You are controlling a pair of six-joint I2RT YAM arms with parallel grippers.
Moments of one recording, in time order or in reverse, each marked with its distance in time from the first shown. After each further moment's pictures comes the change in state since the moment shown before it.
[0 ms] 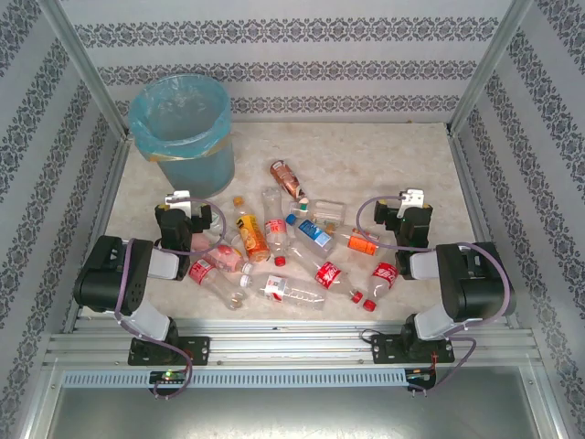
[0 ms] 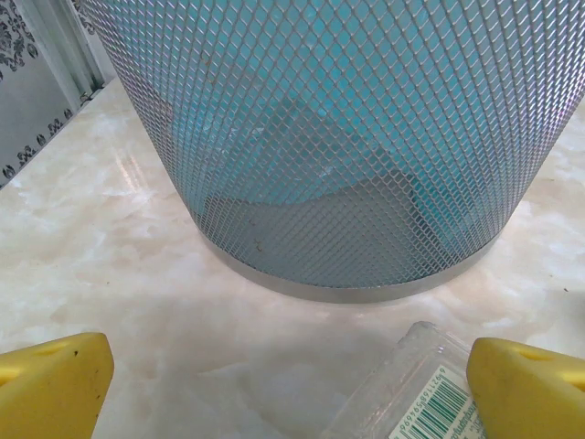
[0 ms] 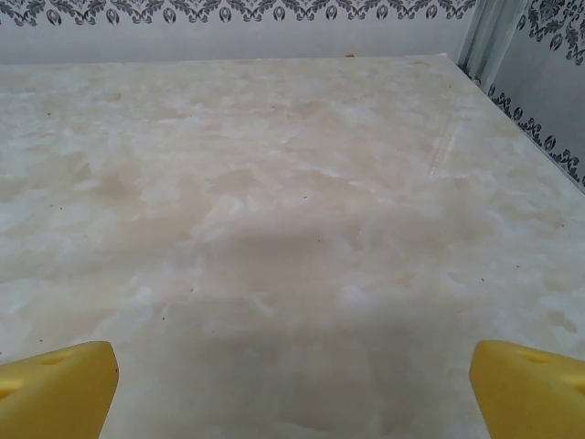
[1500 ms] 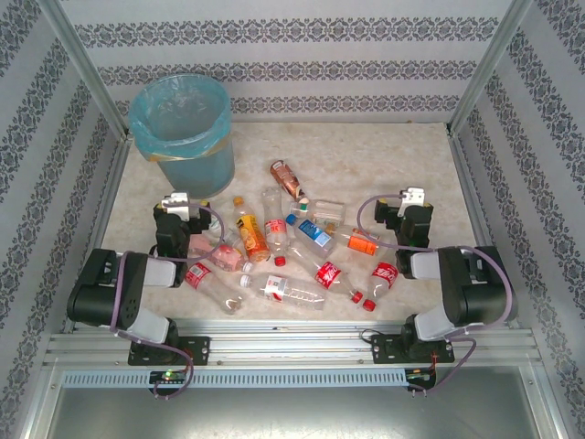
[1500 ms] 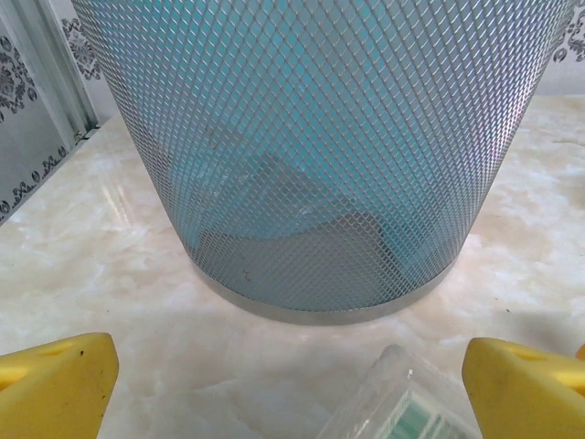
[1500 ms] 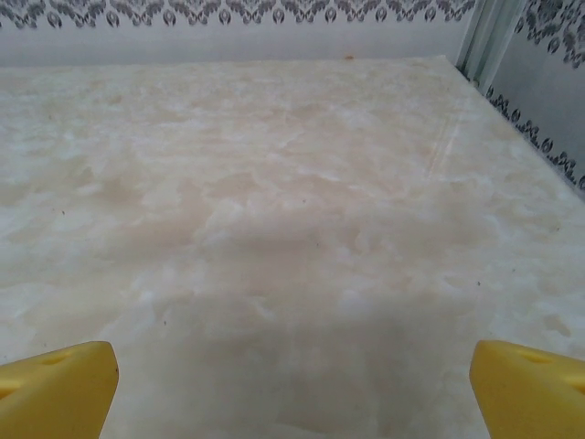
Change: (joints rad) left arm 0.000 -0.111 -0.067 0.045 0.050 0.002; right arm 0.000 -0.058 0.020 -0.073 0.005 0.000
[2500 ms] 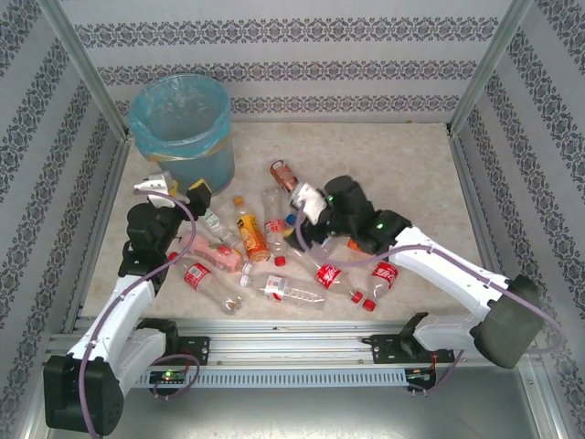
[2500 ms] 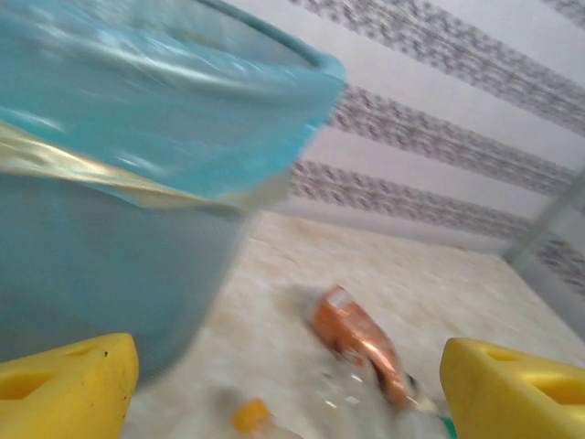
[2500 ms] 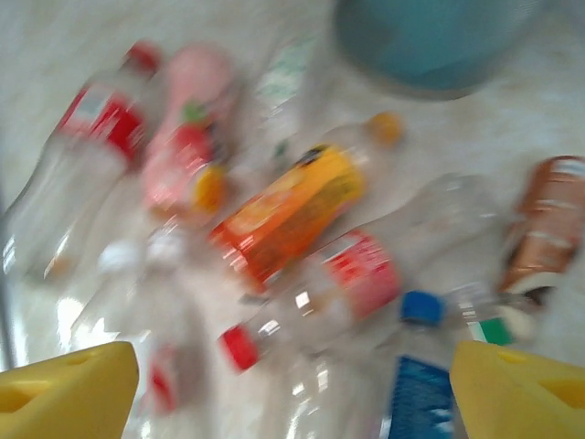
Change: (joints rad) left arm -0.013 -0.596 0.217 -0.677 0.417 -0.378; right arm 0.777 -0.203 0.672 -1.260 -0.386 -0.340
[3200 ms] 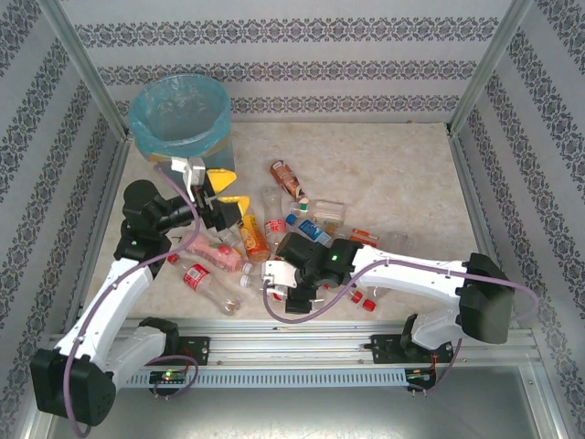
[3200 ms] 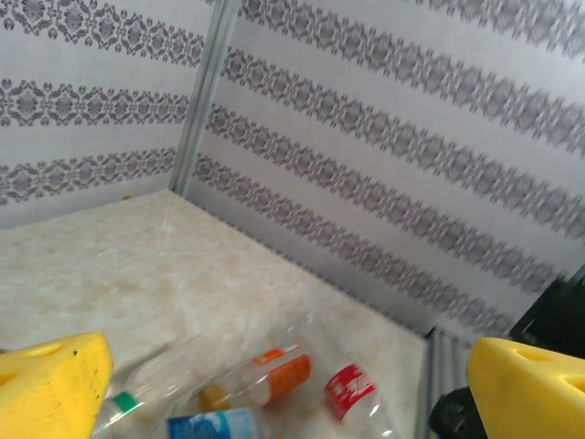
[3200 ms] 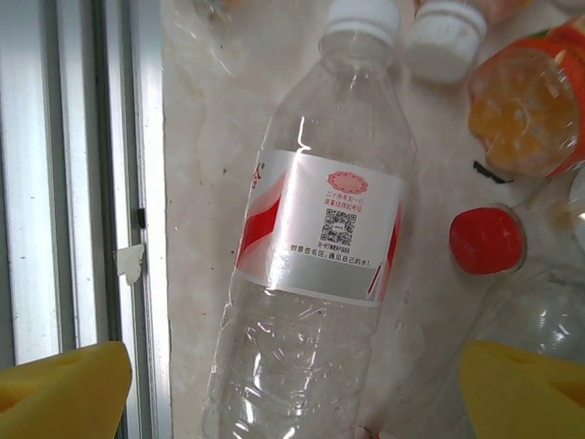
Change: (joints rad) left arm -0.111 0.036 0.240 -0.071 0.665 0.048; right arm 0.309 0.175 -0.008 -0.241 0.149 -0.106
